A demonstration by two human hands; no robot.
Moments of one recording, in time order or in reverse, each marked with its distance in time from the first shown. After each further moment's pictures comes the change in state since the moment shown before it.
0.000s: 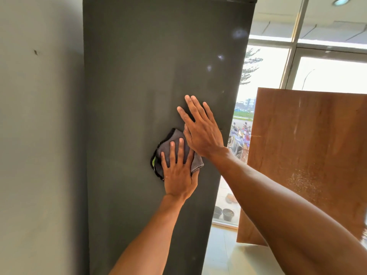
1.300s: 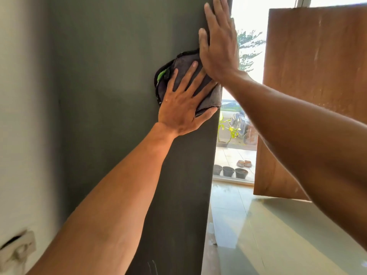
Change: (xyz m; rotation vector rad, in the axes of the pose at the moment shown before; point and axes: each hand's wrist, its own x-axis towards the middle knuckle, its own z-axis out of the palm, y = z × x) left_hand -0.364 -0.035 0.157 0.167 0.129 0.487; right_hand -0.376 -0.150 0.162 0.278 0.362 0.348
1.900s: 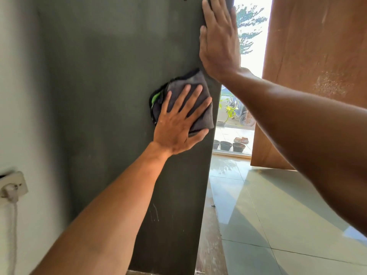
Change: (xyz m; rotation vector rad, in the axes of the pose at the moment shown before) left_hand -0.223 0.090 0.040 -0.114 -0.104 -0.006; right_hand -0.189 -0.010 0.014 -0.125 -0.073 -0.052
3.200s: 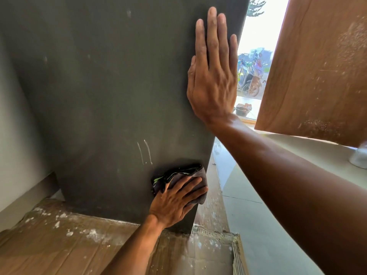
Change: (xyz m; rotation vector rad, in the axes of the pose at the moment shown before) left_hand -0.378 0.170 0.148 -0.041 -0.144 0.133; right_hand -0.304 -0.052 0.060 -0.121 0.123 -0.043
